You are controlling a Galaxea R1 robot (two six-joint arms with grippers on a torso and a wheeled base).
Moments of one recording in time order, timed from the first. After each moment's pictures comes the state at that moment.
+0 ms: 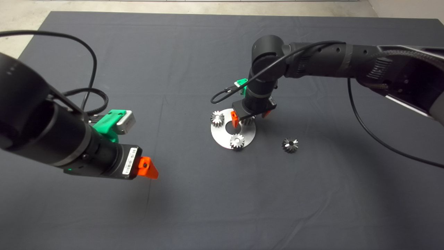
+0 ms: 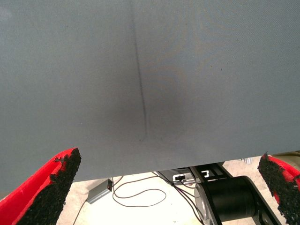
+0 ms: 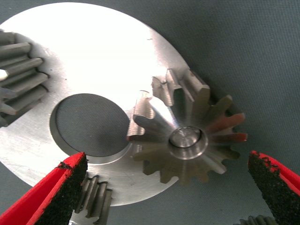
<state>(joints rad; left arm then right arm) -0.60 2.18 -0.52 0.14 1.45 -1.58 0.36 2.90 -1.50 -0.28 -1.53 1.09</state>
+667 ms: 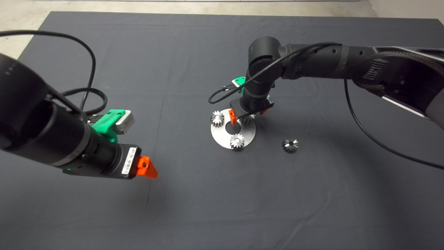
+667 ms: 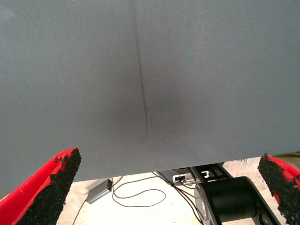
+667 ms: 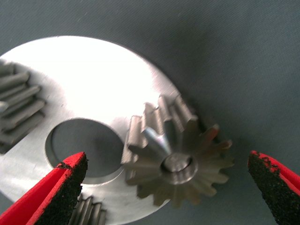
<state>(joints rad) -0.60 2.17 -0.52 0.14 1.45 -1.58 0.35 2.91 -1.51 -0.36 -1.53 1.09</state>
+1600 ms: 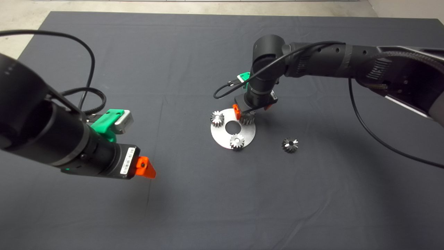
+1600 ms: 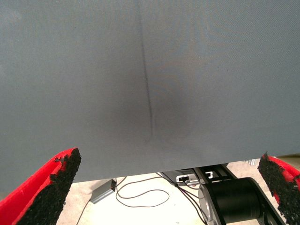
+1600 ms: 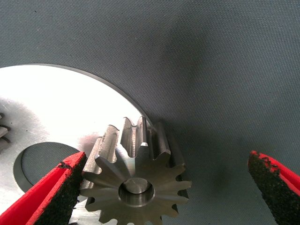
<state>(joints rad) -0.60 2.17 -0.52 0.14 1.46 -1.57 0.35 2.89 -1.53 -0.39 -1.53 1.09</state>
